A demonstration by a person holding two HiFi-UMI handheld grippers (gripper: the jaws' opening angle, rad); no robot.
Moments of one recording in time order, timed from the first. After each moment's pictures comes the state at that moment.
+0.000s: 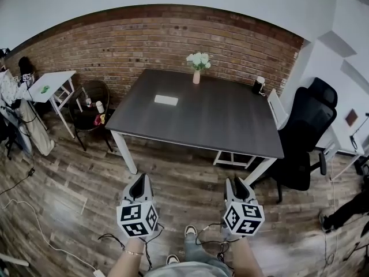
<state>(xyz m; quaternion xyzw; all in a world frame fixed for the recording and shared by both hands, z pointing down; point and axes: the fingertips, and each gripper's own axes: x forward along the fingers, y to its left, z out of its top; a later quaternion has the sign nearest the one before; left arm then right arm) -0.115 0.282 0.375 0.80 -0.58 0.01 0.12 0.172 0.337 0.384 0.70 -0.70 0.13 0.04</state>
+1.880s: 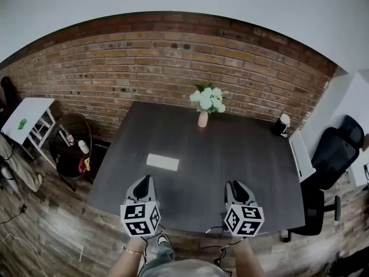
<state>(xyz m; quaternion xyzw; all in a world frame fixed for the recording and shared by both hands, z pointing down) -0.042 -0.218 0.381 0.82 -0.56 0.04 0.12 0.230 -0.152 0.395 0.70 -0.69 0.14 0.06</state>
